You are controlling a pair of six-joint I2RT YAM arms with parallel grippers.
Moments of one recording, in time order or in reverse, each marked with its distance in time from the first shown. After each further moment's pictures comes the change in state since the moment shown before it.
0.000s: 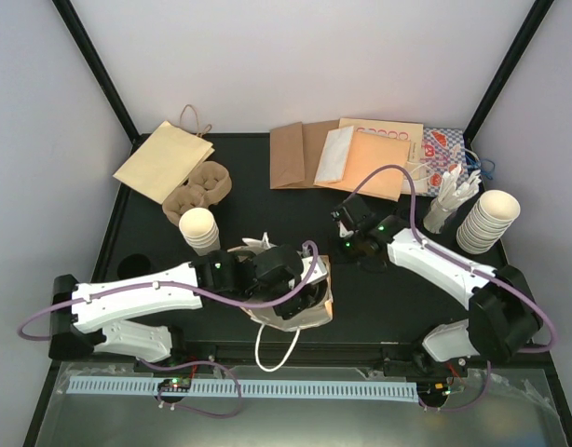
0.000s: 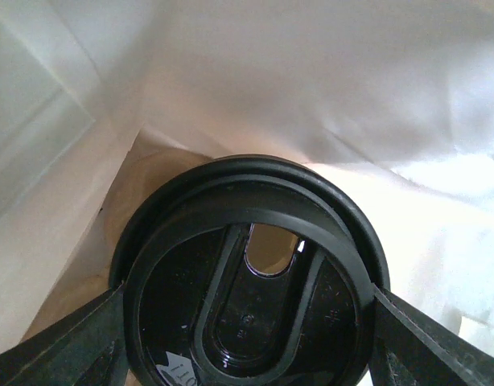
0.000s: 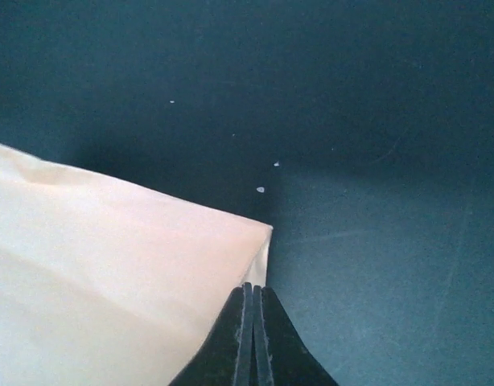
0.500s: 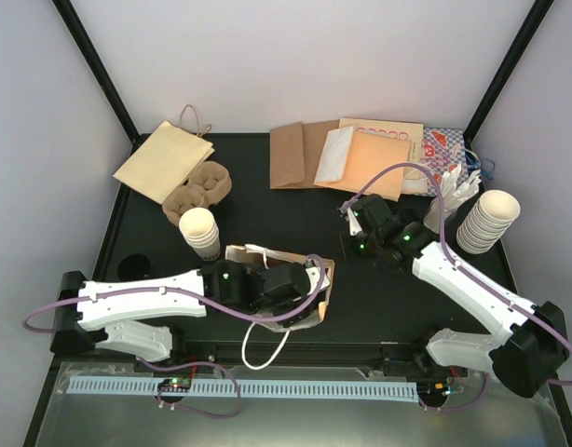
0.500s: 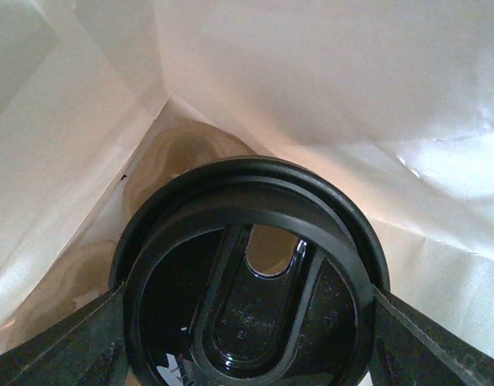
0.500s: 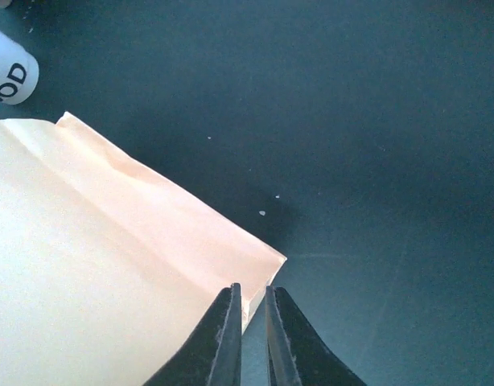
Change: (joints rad) left arm -0.091 0.026 -0.003 -0.042 -0.148 -0.049; right arm 0.000 -0.206 -0.001 -0.036 0.054 -0.196
